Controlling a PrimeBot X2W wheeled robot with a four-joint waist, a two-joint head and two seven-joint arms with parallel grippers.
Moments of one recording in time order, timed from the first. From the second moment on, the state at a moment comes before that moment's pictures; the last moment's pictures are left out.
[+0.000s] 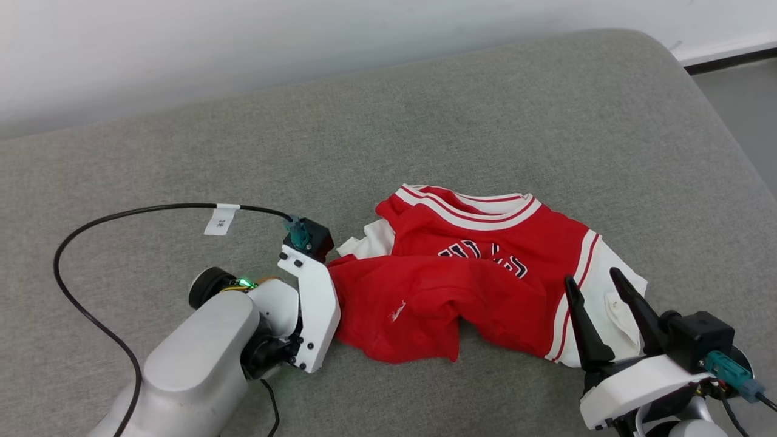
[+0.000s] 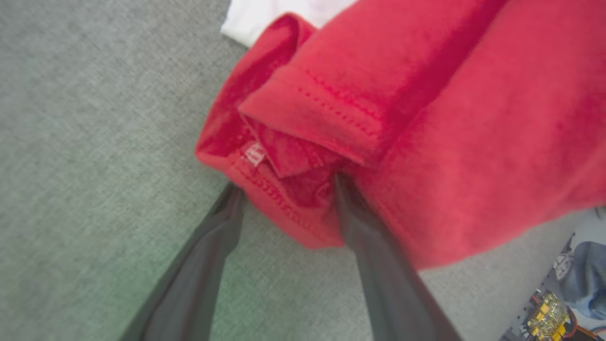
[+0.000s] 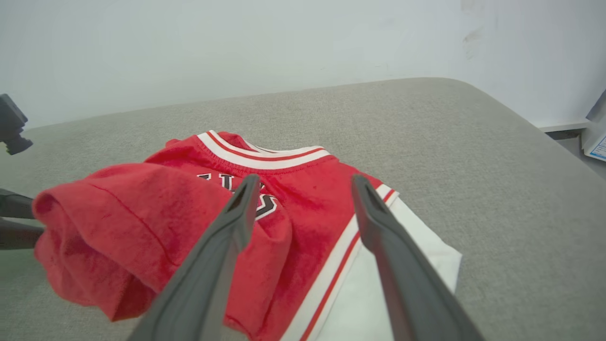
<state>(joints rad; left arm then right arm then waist) -0.65 0.37 -0.80 0.51 -0.73 -0.13 0.67 -0.02 -0.05 0.06 0.04 0.15 0.13 -0.06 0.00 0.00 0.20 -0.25</state>
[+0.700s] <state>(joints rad) -0.30 0.50 -0.71 0.27 -0.70 0.11 0.28 0.07 -0.05 0.03 -0.02 0.11 0.13 0.01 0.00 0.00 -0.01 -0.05</state>
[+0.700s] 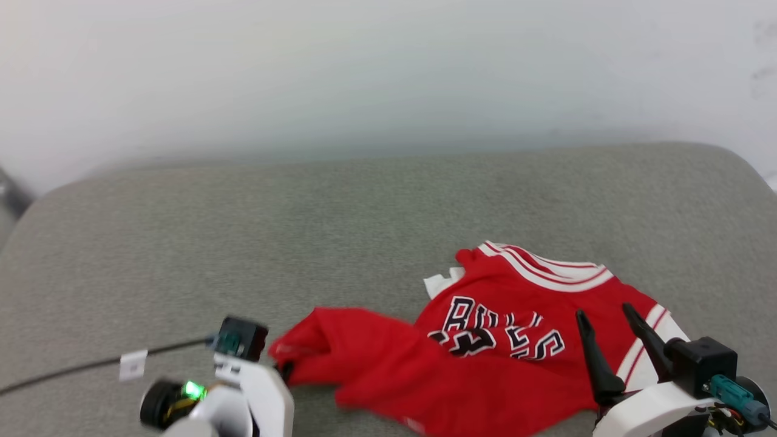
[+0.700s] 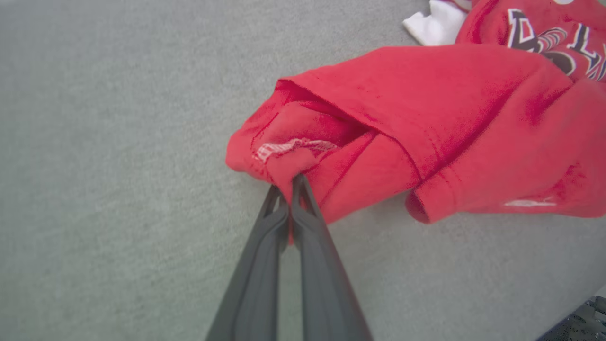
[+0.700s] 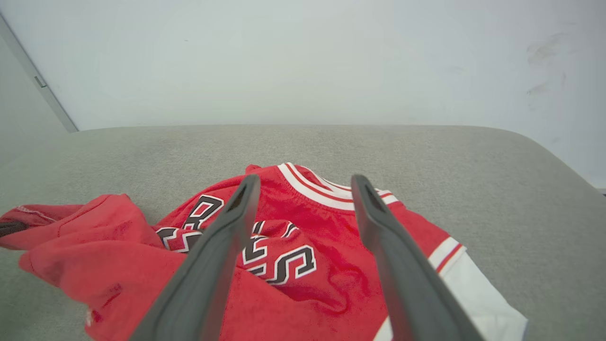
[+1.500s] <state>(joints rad) -0.12 0.47 -0.58 0.11 -0.73 0.26 0.00 0.09 -0.05 0.01 -0.06 0.10 0.13 0.04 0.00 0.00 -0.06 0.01</state>
